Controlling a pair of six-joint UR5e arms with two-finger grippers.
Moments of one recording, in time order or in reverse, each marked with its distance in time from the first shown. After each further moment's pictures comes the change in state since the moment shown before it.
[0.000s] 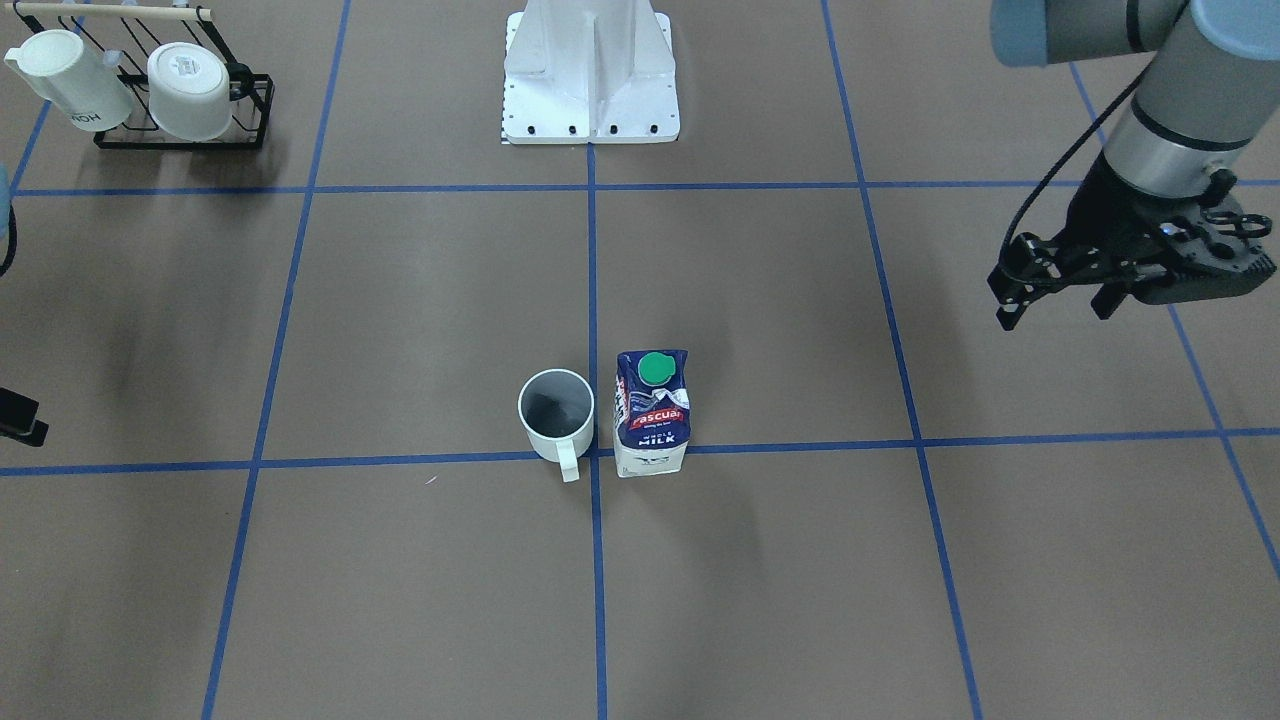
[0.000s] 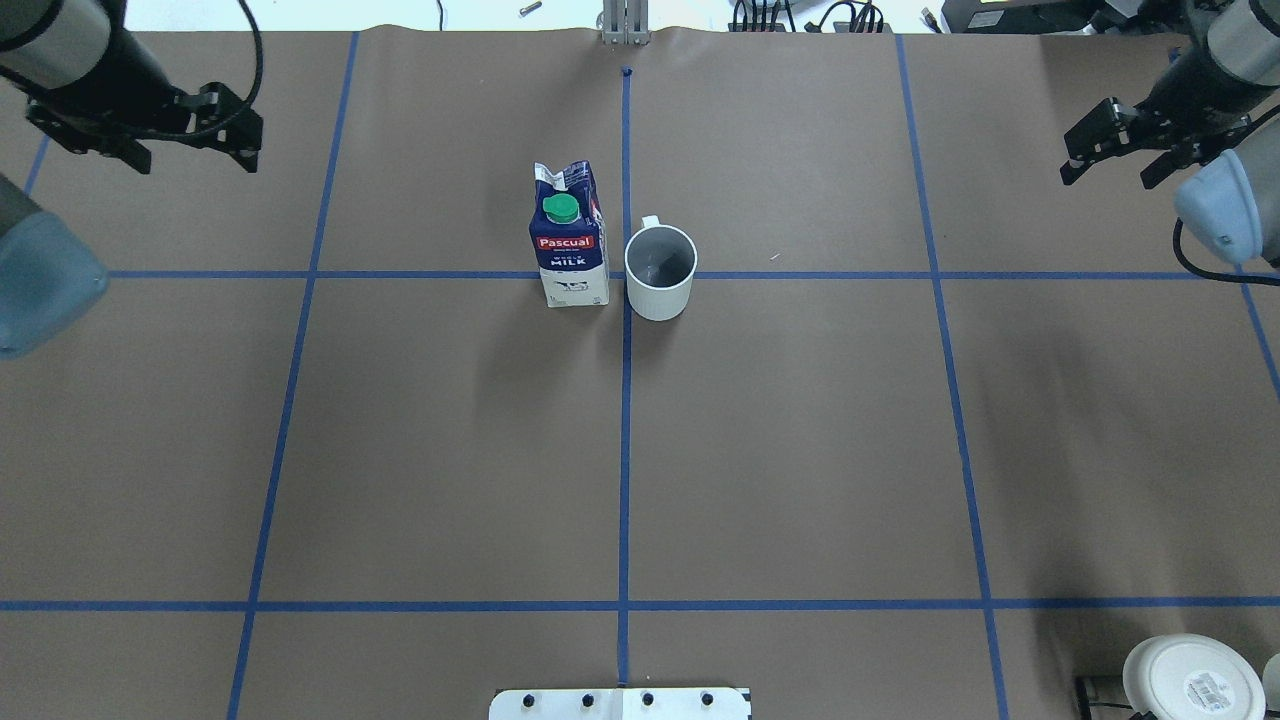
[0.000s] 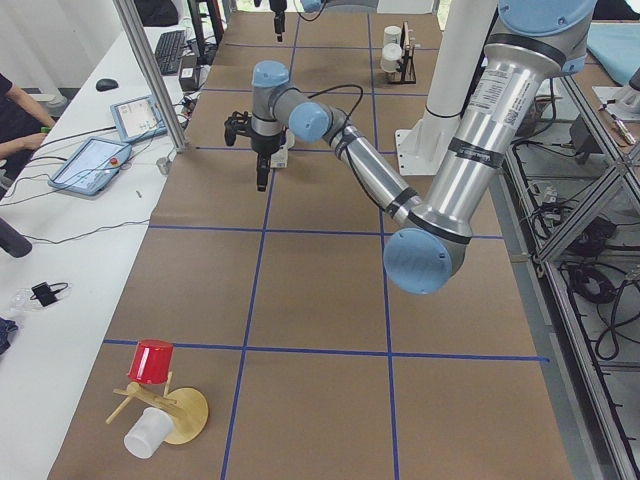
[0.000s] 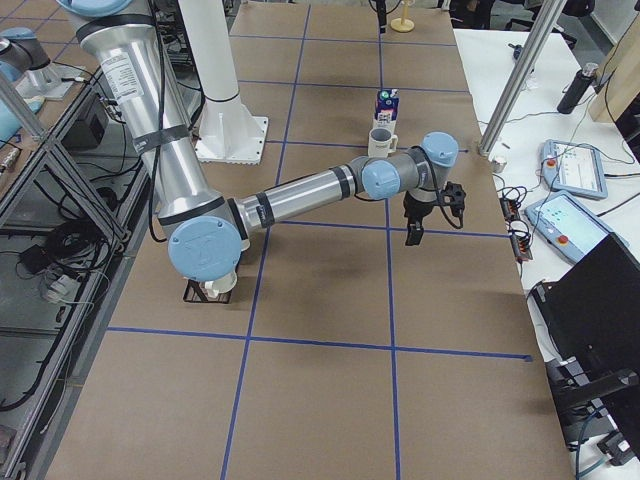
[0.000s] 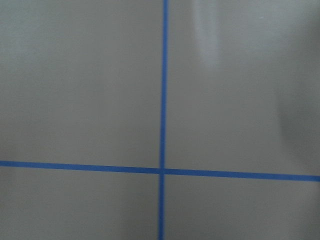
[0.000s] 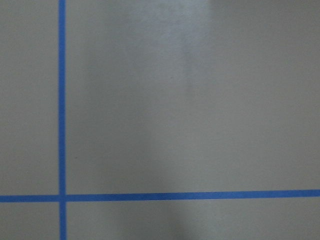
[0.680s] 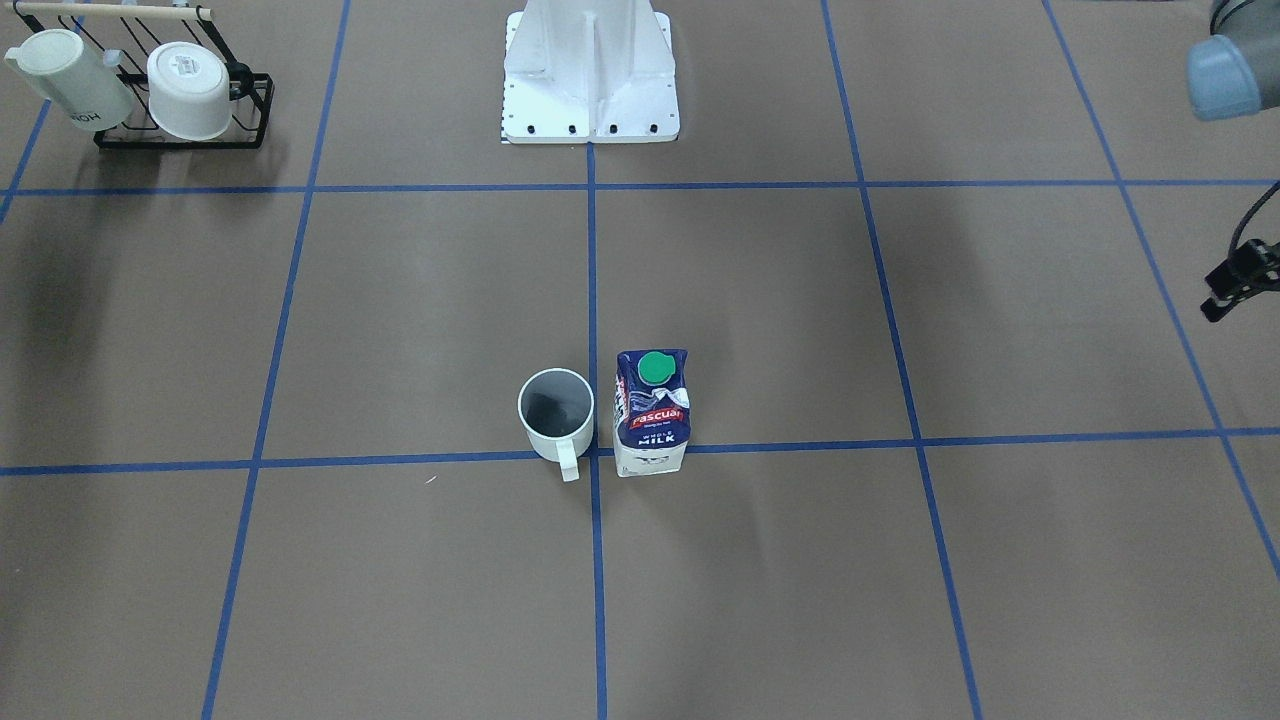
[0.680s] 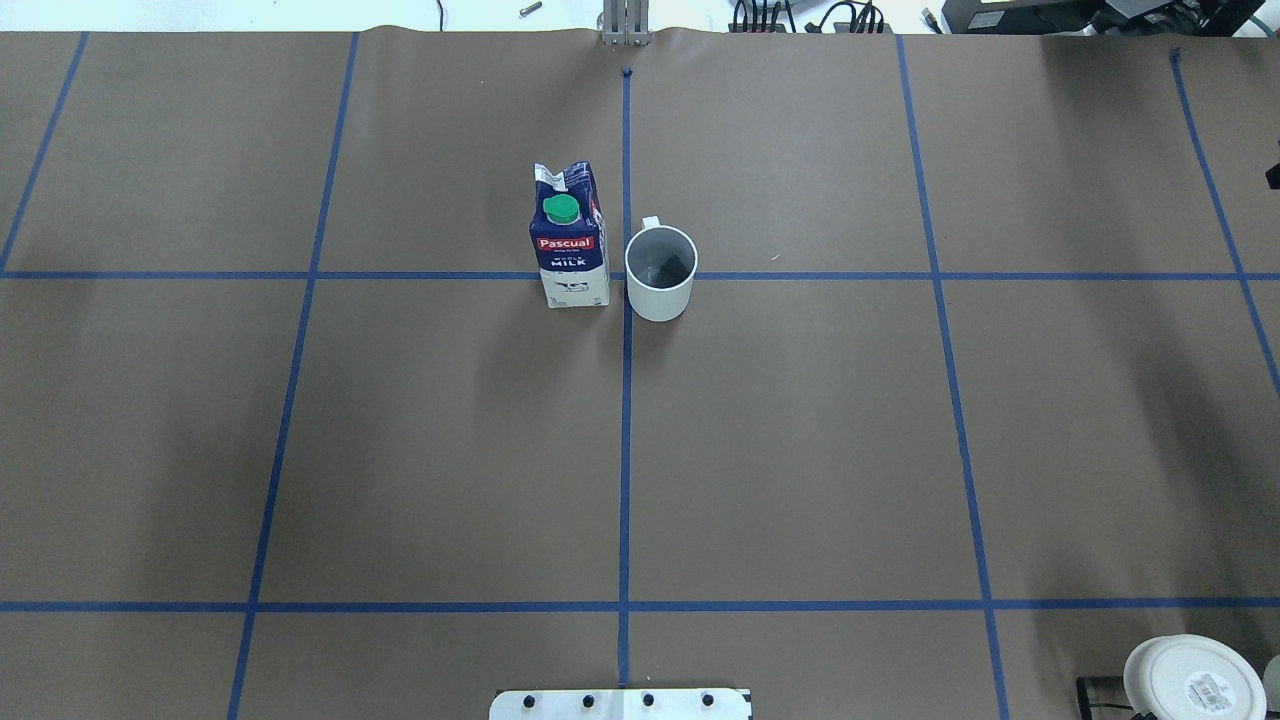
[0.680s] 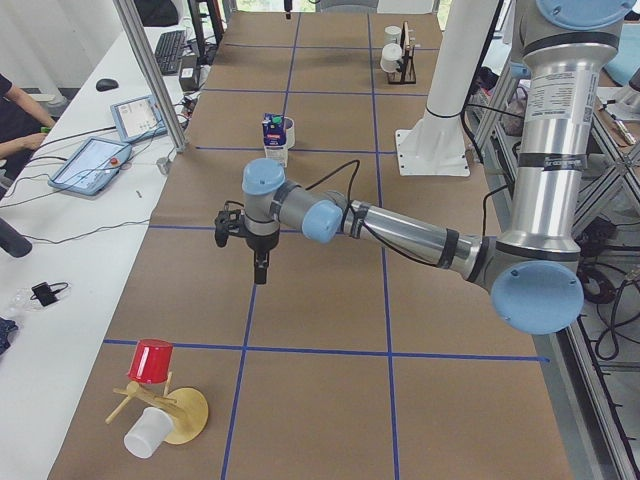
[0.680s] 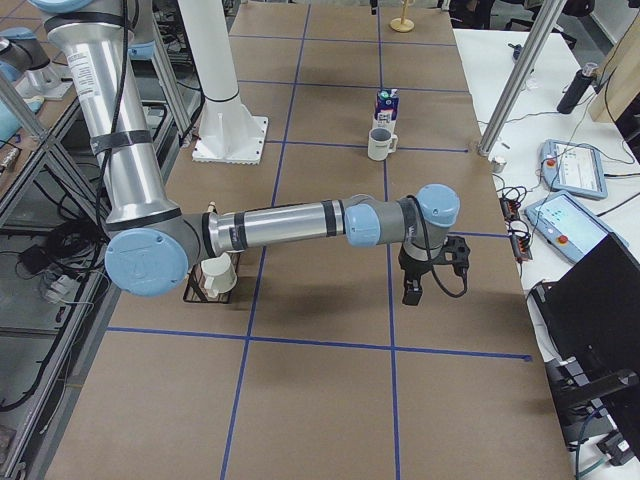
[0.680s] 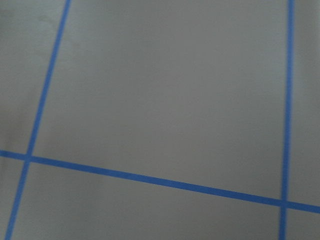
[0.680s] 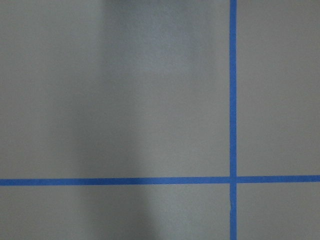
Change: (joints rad) left arm -0.300 0.316 0.166 -0.213 -0.188 0.440; right arm 0.182 -0.138 -0.029 -0.004 0.040 -0.243
